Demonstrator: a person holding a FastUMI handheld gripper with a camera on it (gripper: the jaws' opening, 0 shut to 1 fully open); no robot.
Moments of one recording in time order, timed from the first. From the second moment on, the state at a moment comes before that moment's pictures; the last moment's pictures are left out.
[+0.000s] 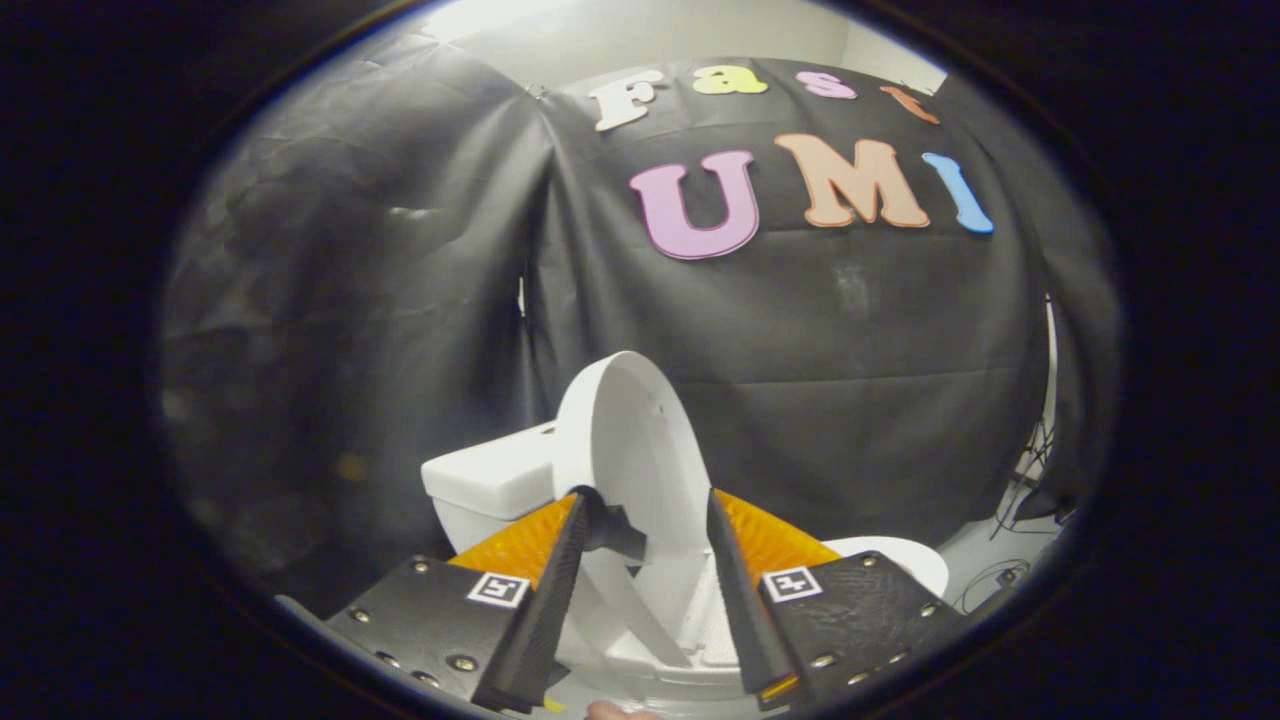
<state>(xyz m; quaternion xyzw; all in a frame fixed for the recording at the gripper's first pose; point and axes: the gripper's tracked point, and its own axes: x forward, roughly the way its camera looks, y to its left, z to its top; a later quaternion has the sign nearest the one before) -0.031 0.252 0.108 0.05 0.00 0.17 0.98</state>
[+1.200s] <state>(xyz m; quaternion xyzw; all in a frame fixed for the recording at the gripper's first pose) -0.040 0.028 0.105 0.01 0.01 0.05 1.00</state>
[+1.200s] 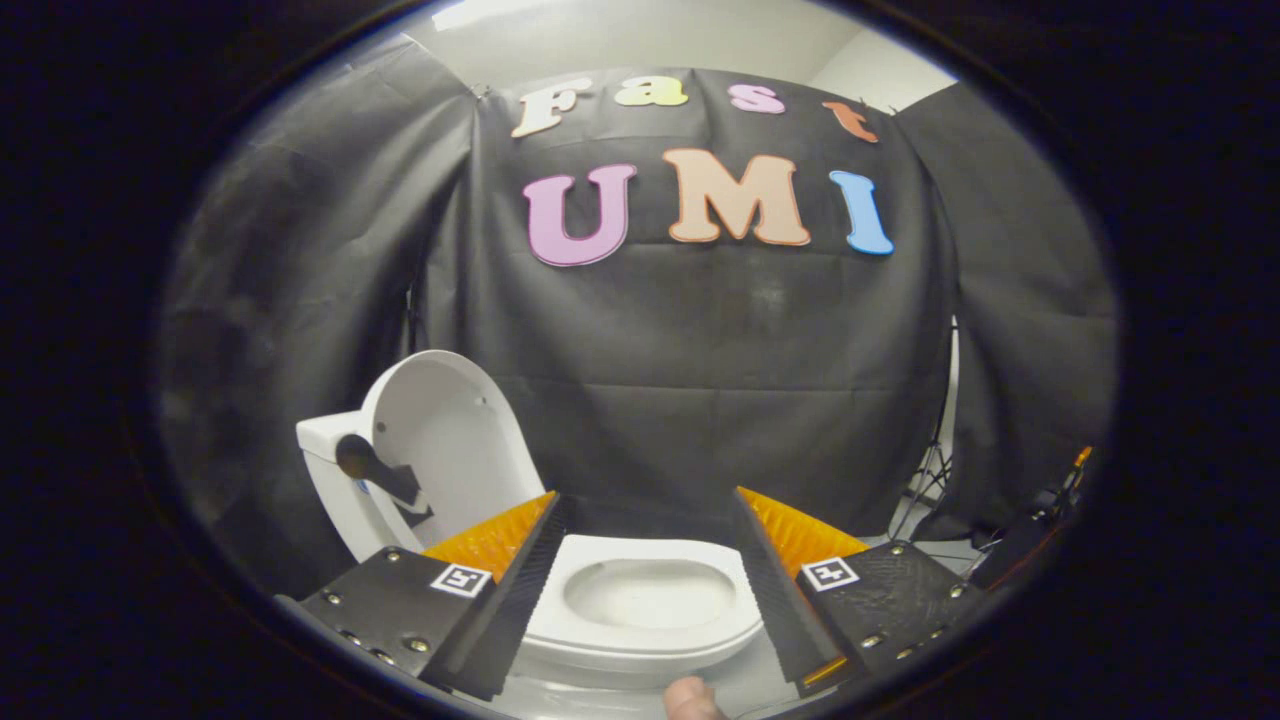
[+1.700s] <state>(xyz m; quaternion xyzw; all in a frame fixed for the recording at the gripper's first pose) -0.041 -0.080 0.081 0.04 0.03 -0.02 1.00</state>
